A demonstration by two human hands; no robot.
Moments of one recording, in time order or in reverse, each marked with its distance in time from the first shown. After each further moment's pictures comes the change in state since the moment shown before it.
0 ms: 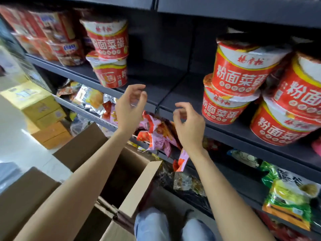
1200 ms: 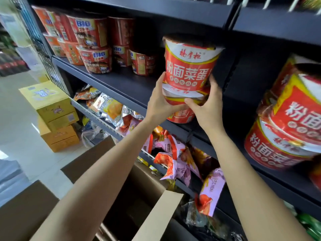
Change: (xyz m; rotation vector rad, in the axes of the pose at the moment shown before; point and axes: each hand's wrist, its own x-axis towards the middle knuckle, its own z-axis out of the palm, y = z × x) left_hand 0.107 -0.083 0.016 -0.091 -0.238 -0.163; right_hand 0.121 -0.028 0.092 0.188 -0.163 0.052
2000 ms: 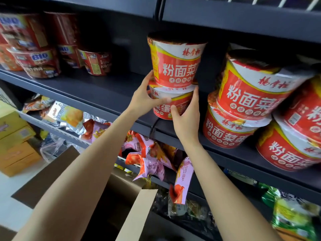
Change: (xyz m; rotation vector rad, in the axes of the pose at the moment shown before) left_hand 0.023 0.021 0.062 -0.045 -0.295 0.038; right_hand -0.035 0.038 -0.037 -0.024 0.239 0.164
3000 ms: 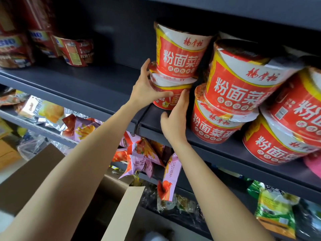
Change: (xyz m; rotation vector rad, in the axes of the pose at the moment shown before) left_hand 0.027 -0.003 0.044 0.047 0.006 0.018; right_hand -0.001 0.029 -0.001 -0.188 -0.049 0.056
